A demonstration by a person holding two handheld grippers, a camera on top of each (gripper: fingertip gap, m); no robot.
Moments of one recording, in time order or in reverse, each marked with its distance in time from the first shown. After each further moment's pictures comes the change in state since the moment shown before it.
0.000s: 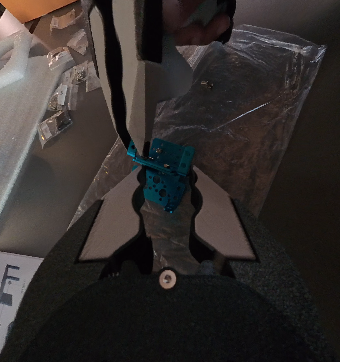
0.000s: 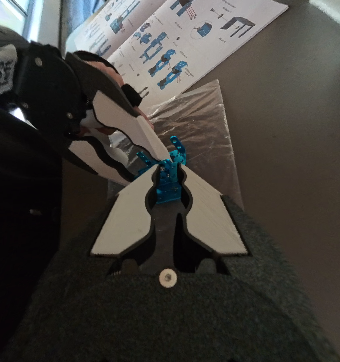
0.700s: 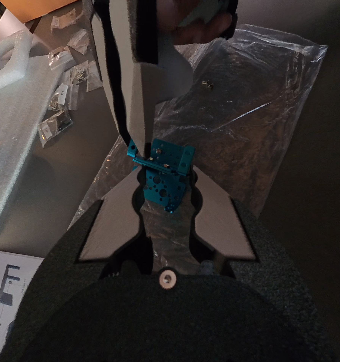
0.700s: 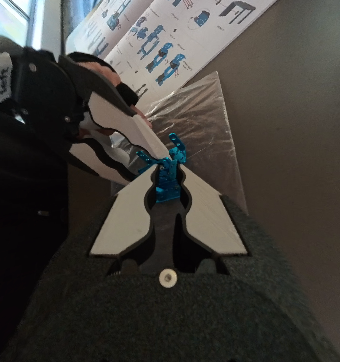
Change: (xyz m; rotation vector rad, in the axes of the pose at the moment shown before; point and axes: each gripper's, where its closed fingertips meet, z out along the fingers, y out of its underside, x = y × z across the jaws) left arm 0.000 0.000 0.000 -0.001 -0.002 -0.001; right arm 0.001 0.003 0.001 -0.029 -0.020 0.061
